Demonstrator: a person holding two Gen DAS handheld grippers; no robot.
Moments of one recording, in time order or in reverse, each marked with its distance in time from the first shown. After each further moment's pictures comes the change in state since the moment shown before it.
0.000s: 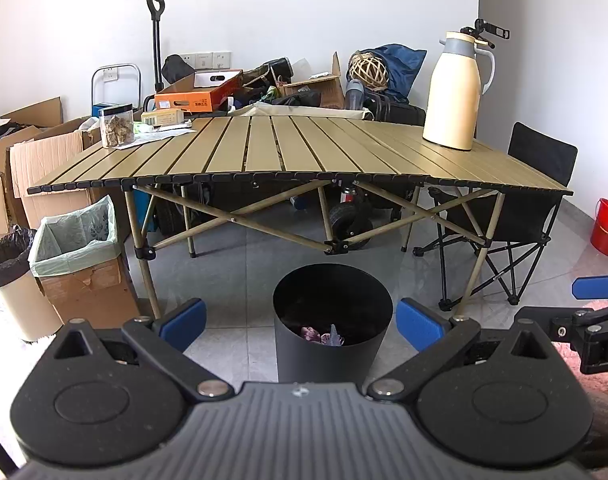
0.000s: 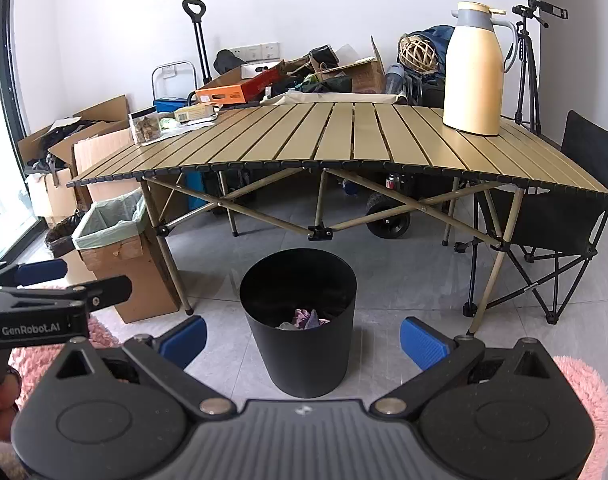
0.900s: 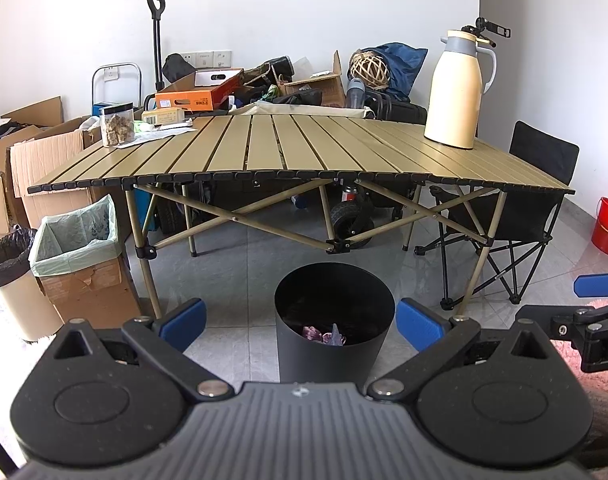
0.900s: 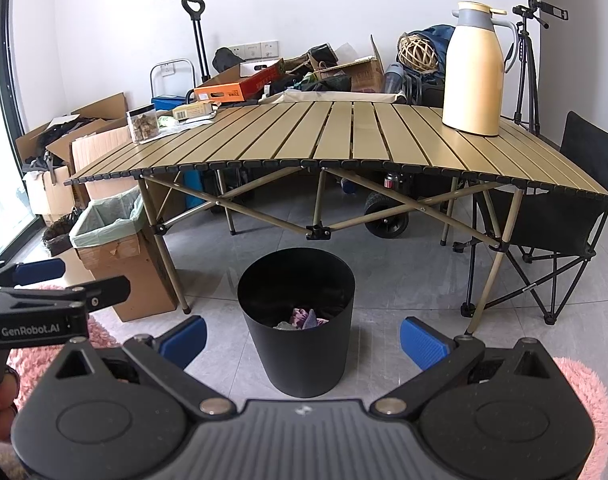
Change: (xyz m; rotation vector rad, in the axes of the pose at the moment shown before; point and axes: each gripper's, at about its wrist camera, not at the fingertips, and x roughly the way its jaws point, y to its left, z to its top) left arm 0.002 0.001 0.001 0.003 0.003 0.000; right arm 0.001 -0.001 0.001 -0.003 0.004 -0.003
